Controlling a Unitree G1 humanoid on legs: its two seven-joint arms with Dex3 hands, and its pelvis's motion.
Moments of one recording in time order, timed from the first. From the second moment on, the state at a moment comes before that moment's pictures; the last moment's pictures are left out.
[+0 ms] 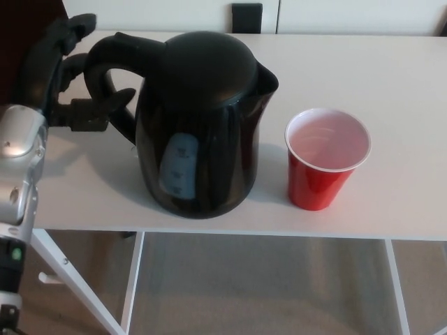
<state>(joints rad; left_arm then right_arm) -0.58 0.44 -0.02 0.35 0.00 0.23 -0.11 0.02 -0.39 -0.33 1.24 0.15 -0.24 0.24</state>
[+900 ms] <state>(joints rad) -0.73 0.43 -0.11 0.48 0.11 0.16 -0.15 0.01 -0.40 -0.31 1.22 0.14 -0.24 0.22</state>
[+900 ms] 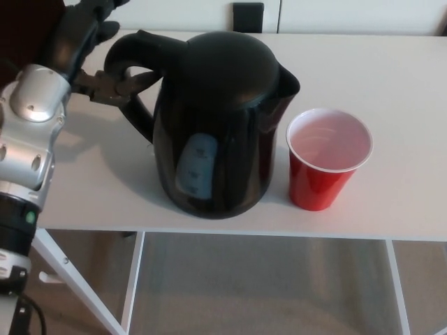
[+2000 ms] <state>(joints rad) -0.84 0.33 -0.05 0.66 0.11 0.20 -0.20 -0.02 -0.41 -0.28 1.21 0.12 -0.24 0.22</state>
